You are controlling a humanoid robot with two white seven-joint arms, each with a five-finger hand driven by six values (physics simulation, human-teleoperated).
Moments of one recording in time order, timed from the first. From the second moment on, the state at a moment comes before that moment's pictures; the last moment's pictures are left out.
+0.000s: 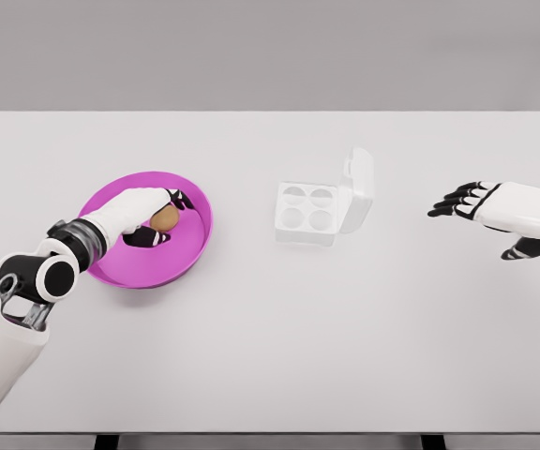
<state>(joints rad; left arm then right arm) -0.28 0.44 -0.36 -1.72 -0.68 0.22 -0.61 -0.29 -0.96 0.26 -1.58 0.38 -0.61 0.61</state>
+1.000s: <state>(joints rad) -0.28 0.44 -0.34 -1.73 -0.67 0.22 -0.61 -0.28 -0.96 0.26 -1.58 0.38 -0.61 0.61</state>
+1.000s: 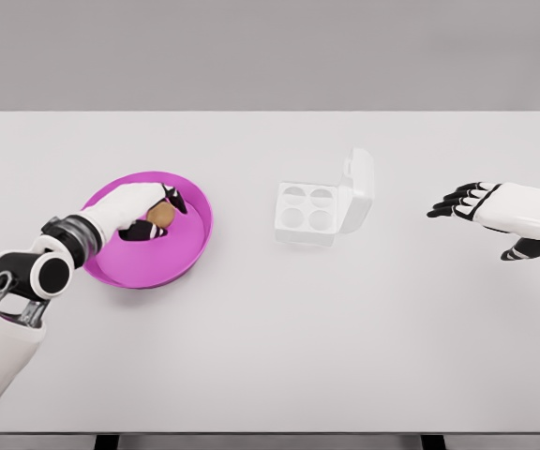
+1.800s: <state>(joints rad) -0.29 0.40 -0.31 -1.76 -0.66 0.18 -0.61 -0.28 -0.96 0.26 -1.58 0.38 -0.61 0.61</state>
